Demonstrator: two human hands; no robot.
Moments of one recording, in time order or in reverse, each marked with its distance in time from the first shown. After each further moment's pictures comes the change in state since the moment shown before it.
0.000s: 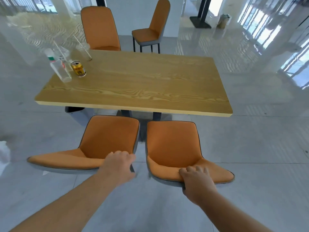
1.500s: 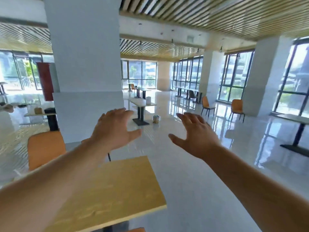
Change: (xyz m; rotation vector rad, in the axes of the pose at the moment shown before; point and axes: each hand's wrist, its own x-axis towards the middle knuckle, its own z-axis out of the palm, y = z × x) left_hand -0.015 0.208 -0.542 -0.075 0.909 0.303; right_hand -0.231 0.226 -0.458 0.068 1.177 0.232
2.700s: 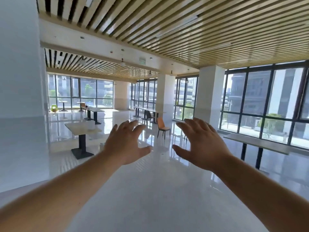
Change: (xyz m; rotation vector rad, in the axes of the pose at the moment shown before) left_hand 0.588 0.388 0.357 -0.072 0.038 0.333; right_hand 0.291 0.616 0.063 -0.408 -0.035 0.086
